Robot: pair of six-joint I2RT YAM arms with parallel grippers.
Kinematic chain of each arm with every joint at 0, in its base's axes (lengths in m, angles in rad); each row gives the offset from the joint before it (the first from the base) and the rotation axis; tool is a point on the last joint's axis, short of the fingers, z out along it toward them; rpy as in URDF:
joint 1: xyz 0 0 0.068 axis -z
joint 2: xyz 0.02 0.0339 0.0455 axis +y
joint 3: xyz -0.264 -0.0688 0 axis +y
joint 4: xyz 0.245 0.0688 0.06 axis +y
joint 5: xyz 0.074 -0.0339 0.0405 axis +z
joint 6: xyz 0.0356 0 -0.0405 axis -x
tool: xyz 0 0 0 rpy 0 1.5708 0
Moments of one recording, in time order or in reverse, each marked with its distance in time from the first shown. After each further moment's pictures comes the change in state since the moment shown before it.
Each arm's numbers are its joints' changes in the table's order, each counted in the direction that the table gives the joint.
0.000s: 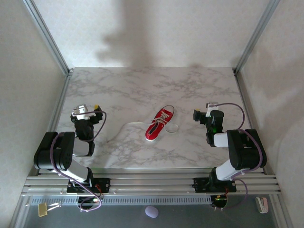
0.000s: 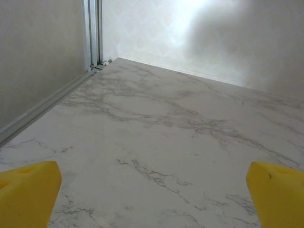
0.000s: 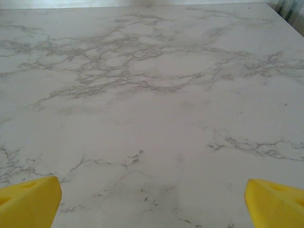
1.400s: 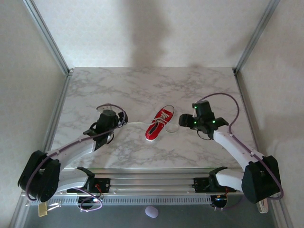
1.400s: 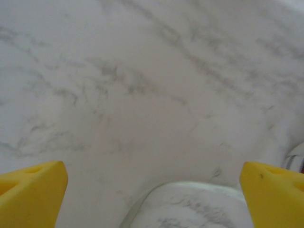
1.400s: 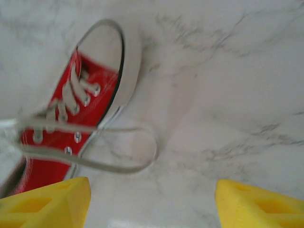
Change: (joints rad) left arm 0.480 -0.318 -0.335 1.226 0.098 0.496; right arm -0.344 -0.351 -0.403 1.271 0.143 -0.449
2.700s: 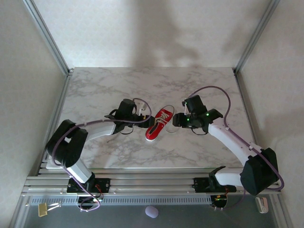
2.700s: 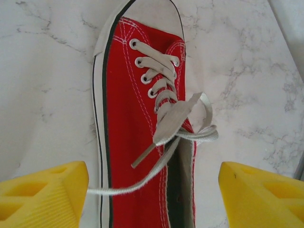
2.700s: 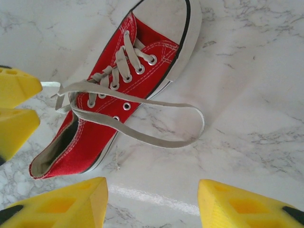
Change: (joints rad) left arm 0.094 0.439 -0.312 -0.103 -0.758 -0.237; right arm -0.097 0.085 -0.190 0.180 0.055 0.006
